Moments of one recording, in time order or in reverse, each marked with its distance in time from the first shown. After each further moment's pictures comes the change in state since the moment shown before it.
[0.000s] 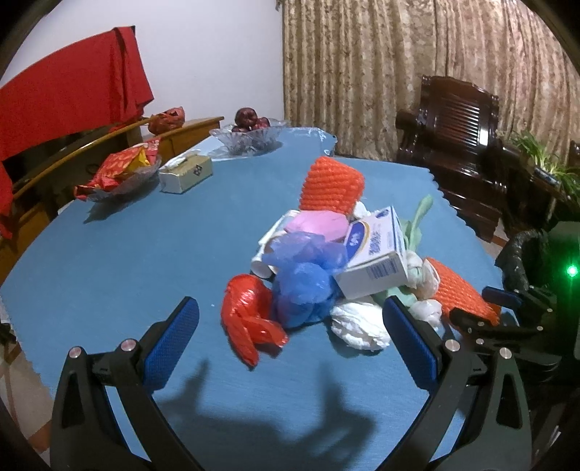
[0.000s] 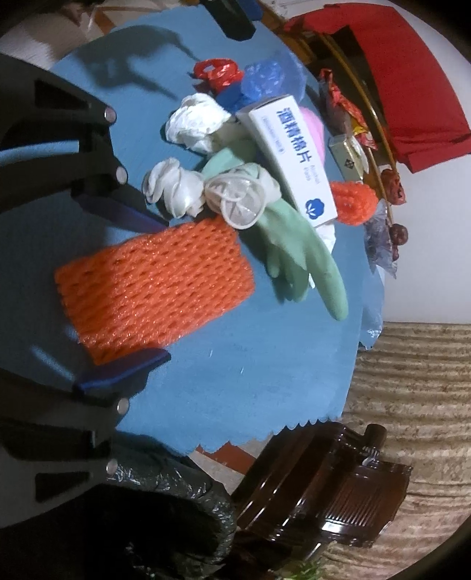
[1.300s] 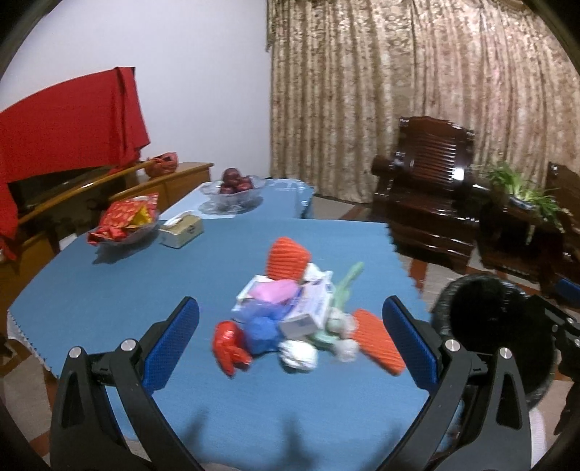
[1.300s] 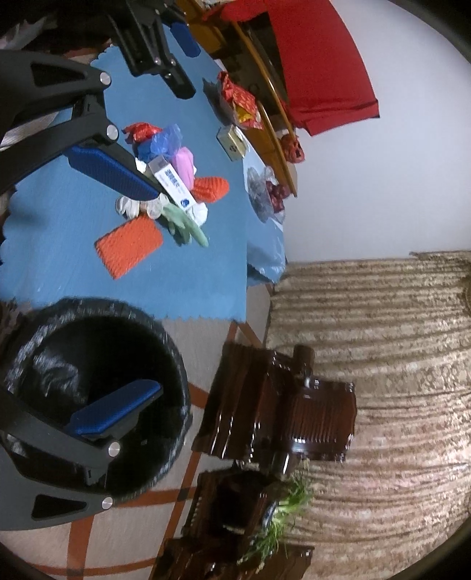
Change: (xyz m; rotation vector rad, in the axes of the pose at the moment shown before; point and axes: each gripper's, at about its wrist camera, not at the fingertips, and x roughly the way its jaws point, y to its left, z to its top) left arm -0.123 -0.040 0.029 0.024 -0.169 -0.020; right arm -0.218 -0.022 -0.003 0.172 -0.319 -0.128
